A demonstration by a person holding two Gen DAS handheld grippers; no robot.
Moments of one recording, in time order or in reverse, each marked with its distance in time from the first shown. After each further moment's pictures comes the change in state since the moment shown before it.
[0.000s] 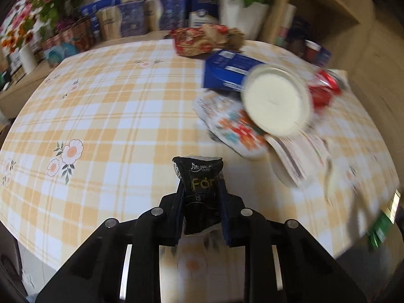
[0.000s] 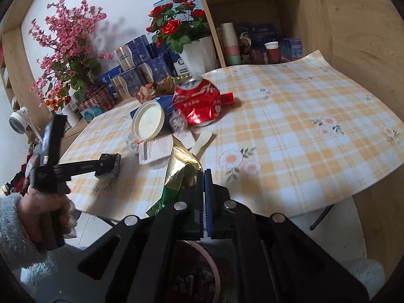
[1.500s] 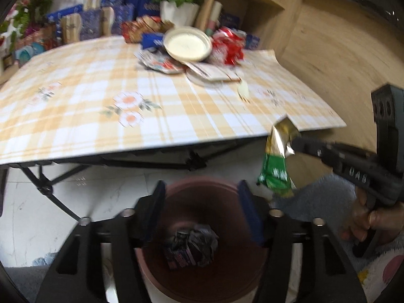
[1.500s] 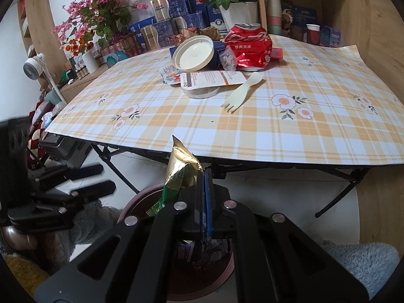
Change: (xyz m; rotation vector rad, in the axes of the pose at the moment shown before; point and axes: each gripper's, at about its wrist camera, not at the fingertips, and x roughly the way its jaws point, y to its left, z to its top) left arm -0.066 -0.019 -0.149 0.094 -0.103 -0.266; right arm 0.018 0.056 -0.066 -0.200 0.189 0.060
